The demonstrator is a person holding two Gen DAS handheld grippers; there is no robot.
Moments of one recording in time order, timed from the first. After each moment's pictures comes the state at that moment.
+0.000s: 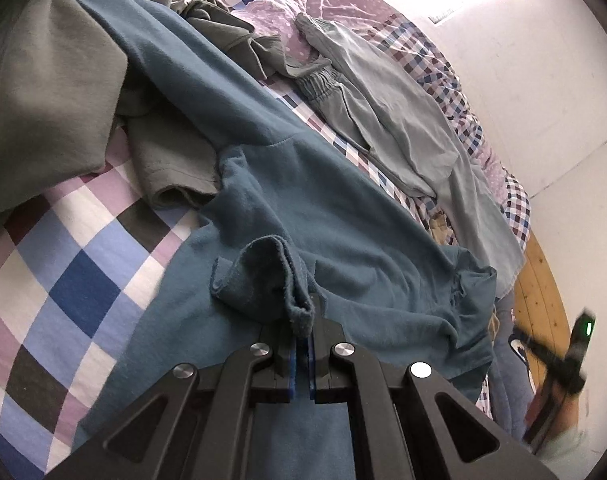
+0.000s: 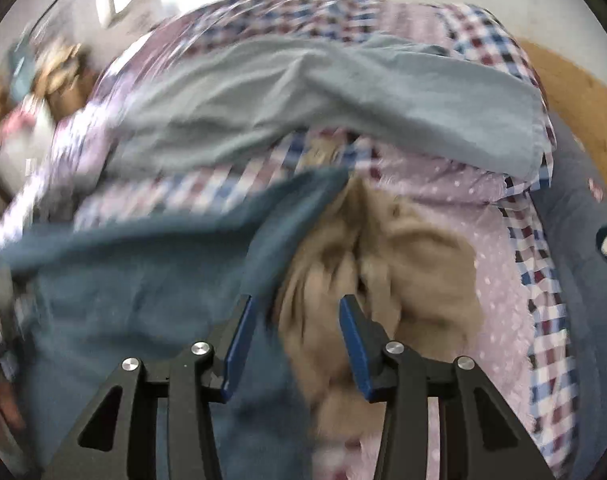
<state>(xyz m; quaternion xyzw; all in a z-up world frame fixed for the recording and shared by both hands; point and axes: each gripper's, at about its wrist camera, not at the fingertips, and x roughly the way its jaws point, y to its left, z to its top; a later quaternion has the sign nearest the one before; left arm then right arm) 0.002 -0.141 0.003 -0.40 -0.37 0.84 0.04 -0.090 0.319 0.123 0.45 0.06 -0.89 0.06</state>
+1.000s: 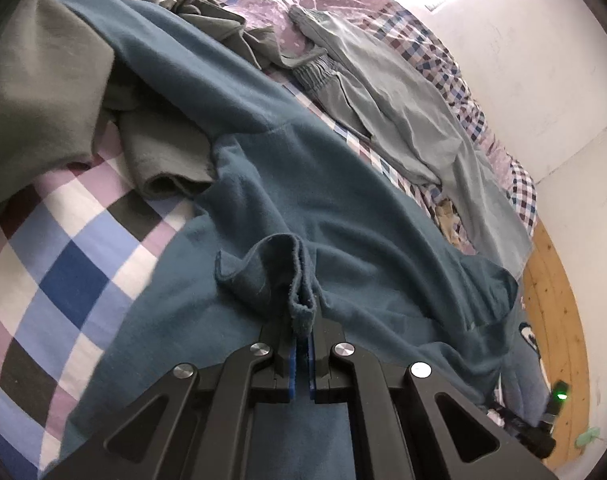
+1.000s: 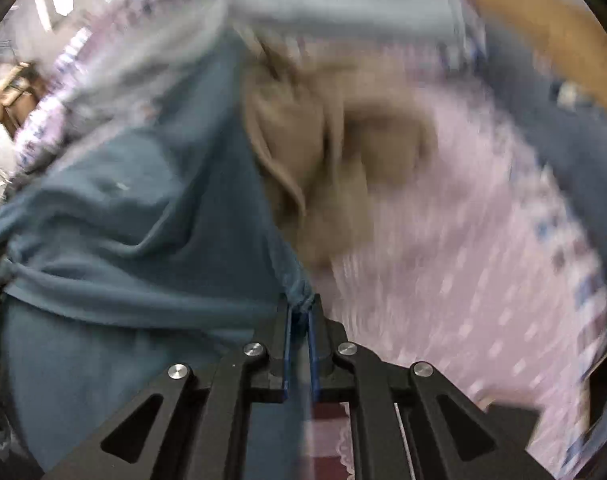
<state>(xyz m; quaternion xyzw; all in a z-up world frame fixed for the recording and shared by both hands) 0.002 -0.130 0.000 -0.41 -0.35 0.84 0.03 -0.011 0.368 0.046 0.53 -0.05 -0.85 -0.02</state>
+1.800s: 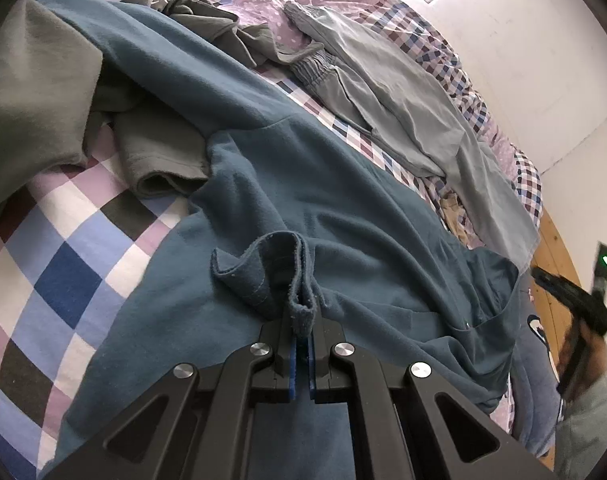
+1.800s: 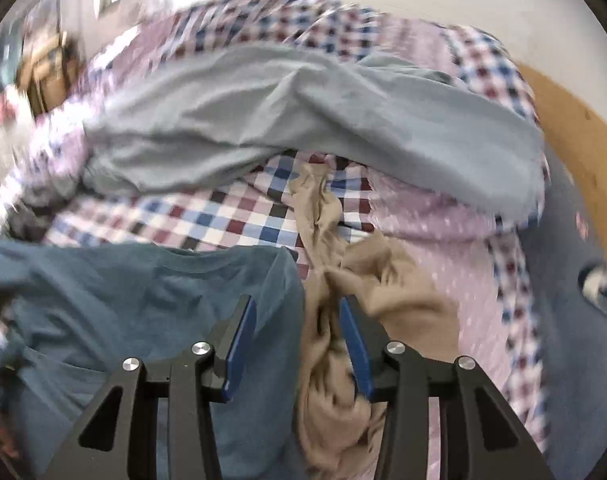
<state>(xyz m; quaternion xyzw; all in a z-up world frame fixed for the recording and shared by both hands) -0.002 -0.127 0.000 -0.42 -0.33 0.84 0.03 -0.191 0.291 0.161 0.46 0.08 -0.89 0.03</state>
